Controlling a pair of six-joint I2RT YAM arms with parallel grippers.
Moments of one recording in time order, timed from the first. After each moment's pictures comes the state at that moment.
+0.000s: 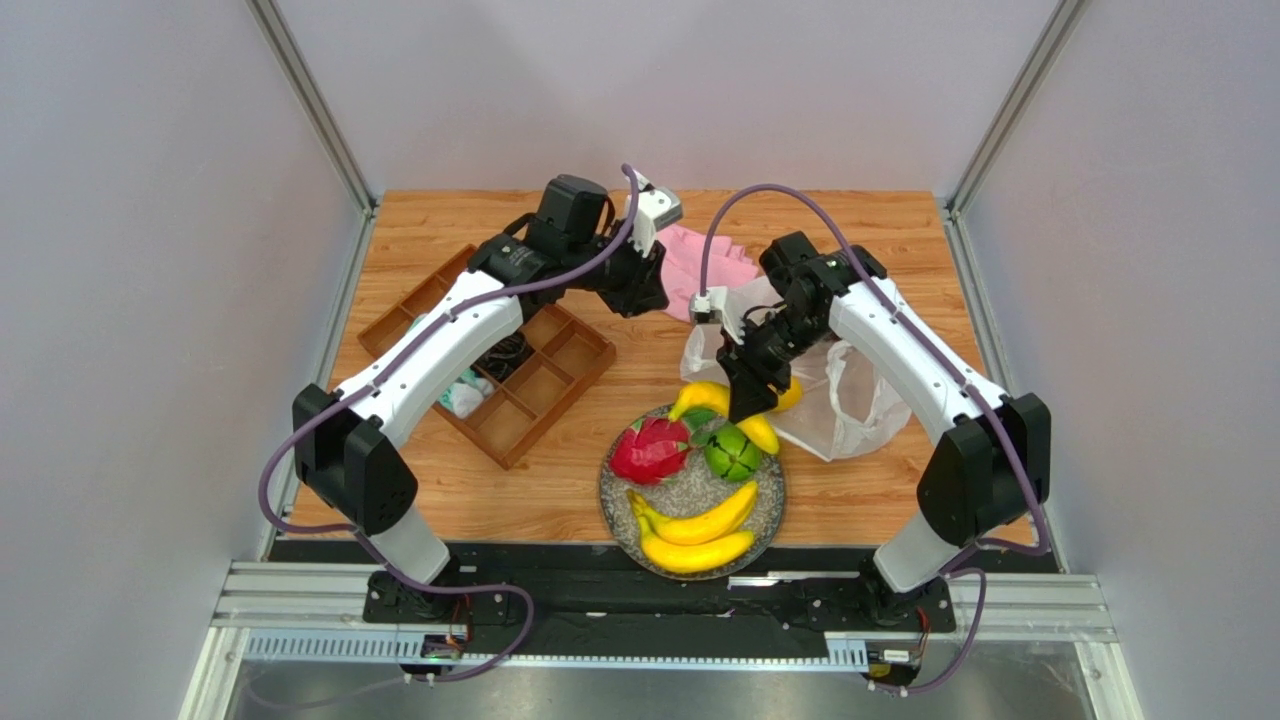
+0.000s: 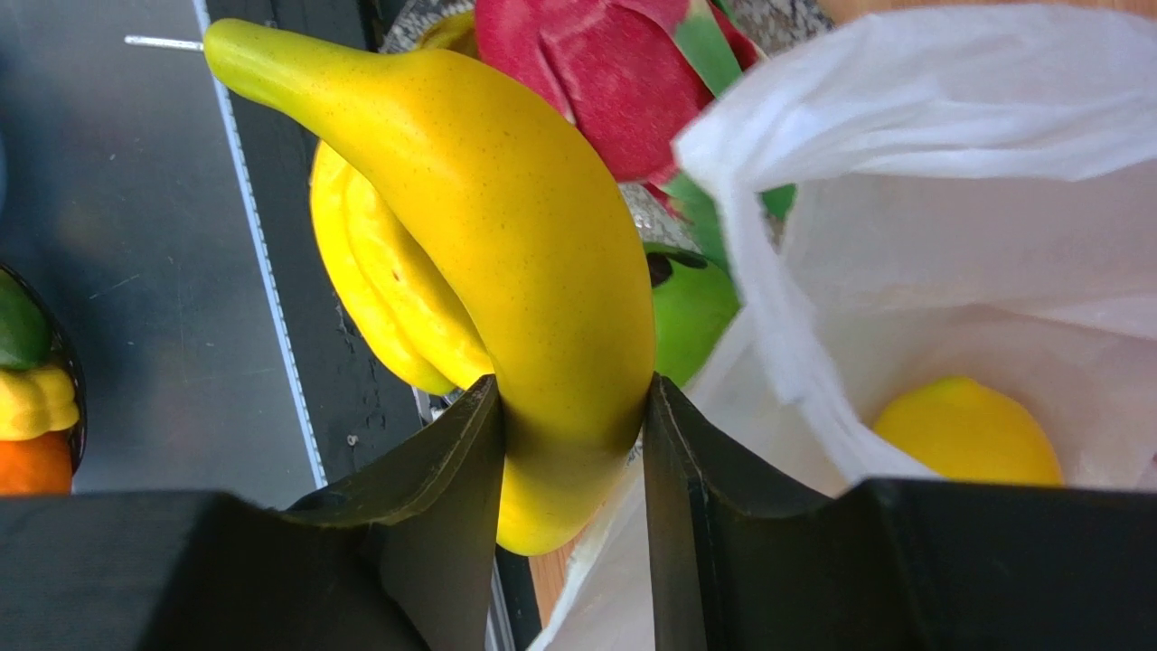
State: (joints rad) left arm -0.60 1.65 1.63 -0.60 0.46 0.10; right arm 0.43 1.59 1.46 -1.28 -0.73 -0.79
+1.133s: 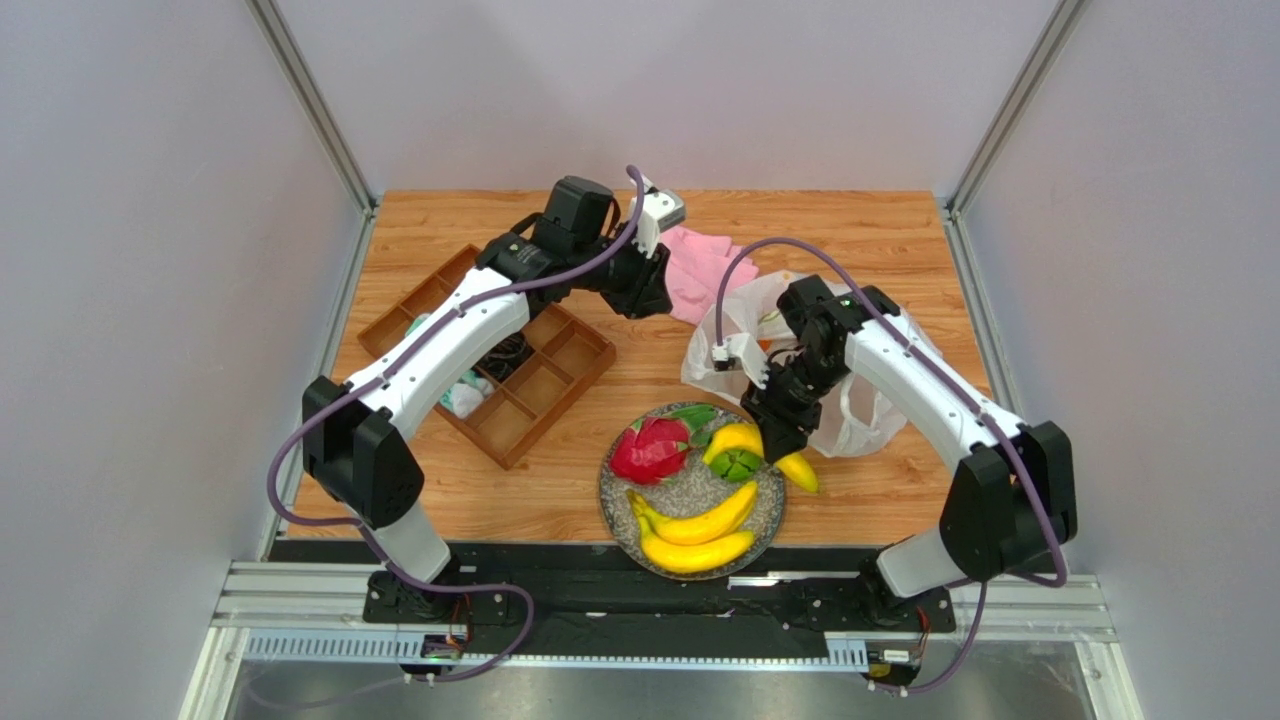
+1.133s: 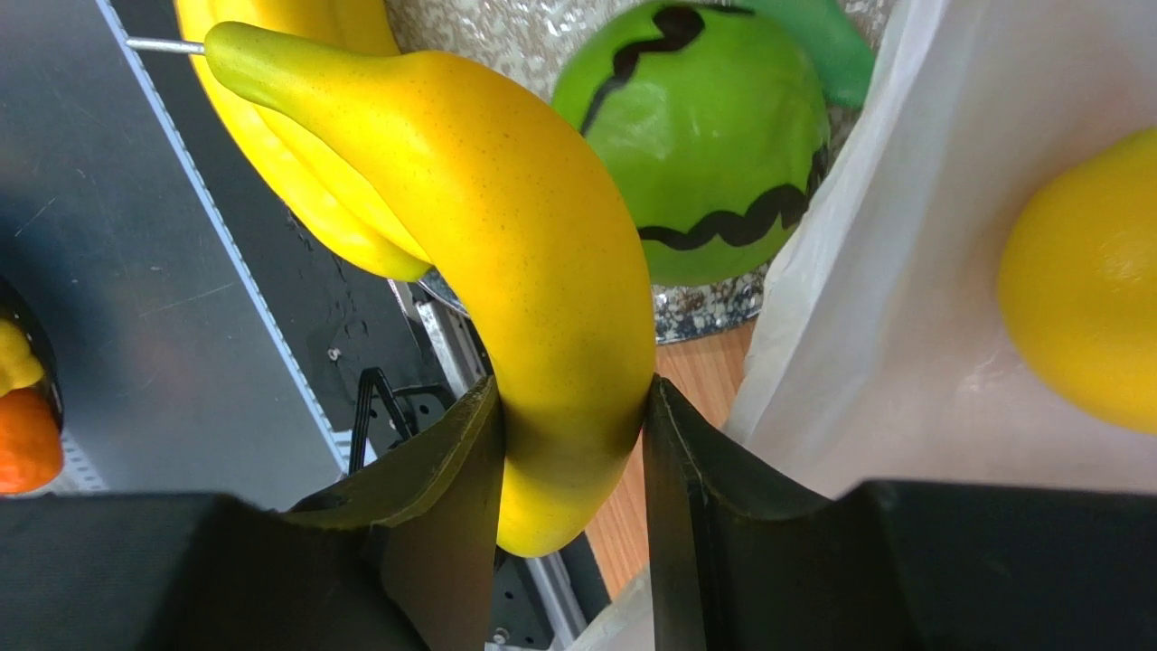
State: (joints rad) left arm -0.60 1.67 1.63 -0.60 0.47 0.09; right arm 0.40 1.46 1.21 -1.26 -0.55 -0.76
